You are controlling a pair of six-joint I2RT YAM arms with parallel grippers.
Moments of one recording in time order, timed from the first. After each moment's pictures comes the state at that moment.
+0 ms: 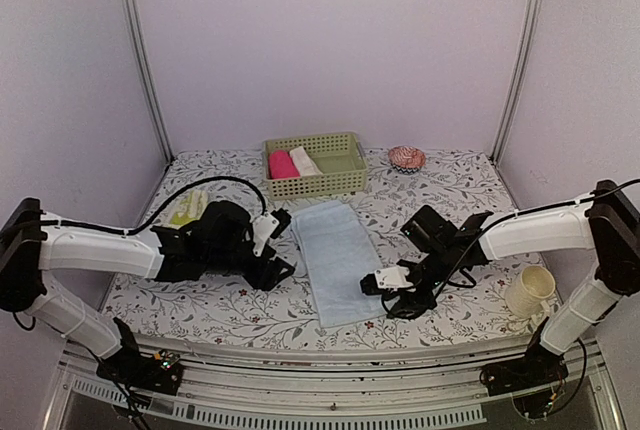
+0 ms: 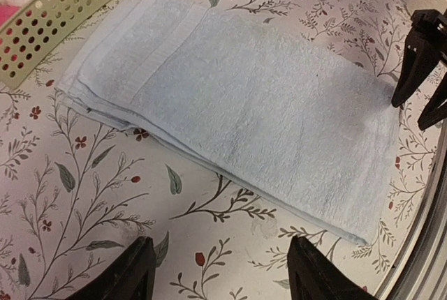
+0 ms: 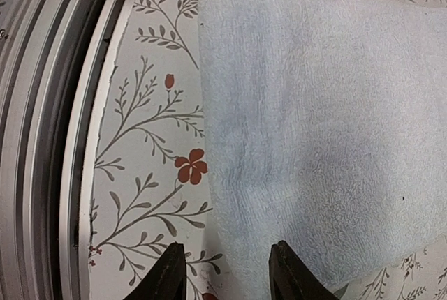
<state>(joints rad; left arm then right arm) -0.88 1.40 0.69 0.01 -0.02 -0.09 0.82 1.57 0.83 -0.44 -0.42 -0.84</state>
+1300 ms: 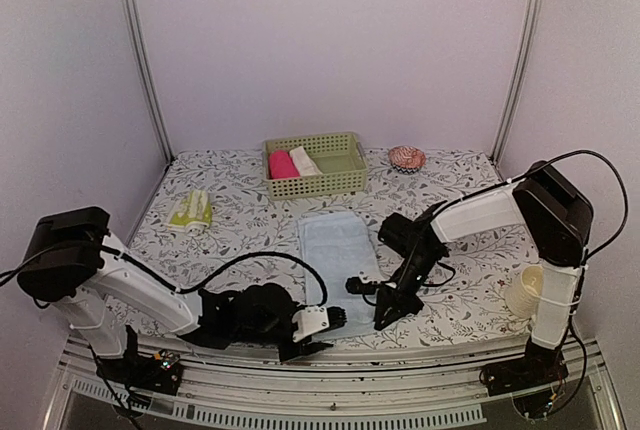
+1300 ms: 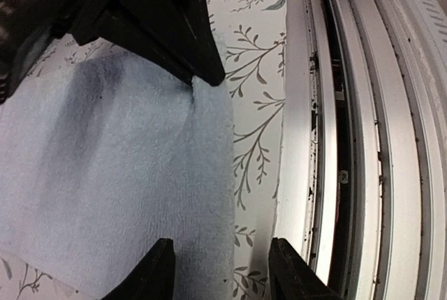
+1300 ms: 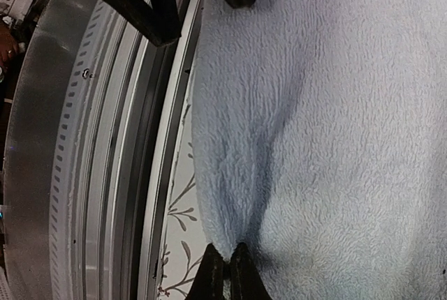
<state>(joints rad) -1.31 1.65 0.56 0.45 -0.06 0.19 0.78 1.94 1.09 -0.74 -0.77 -0.88</state>
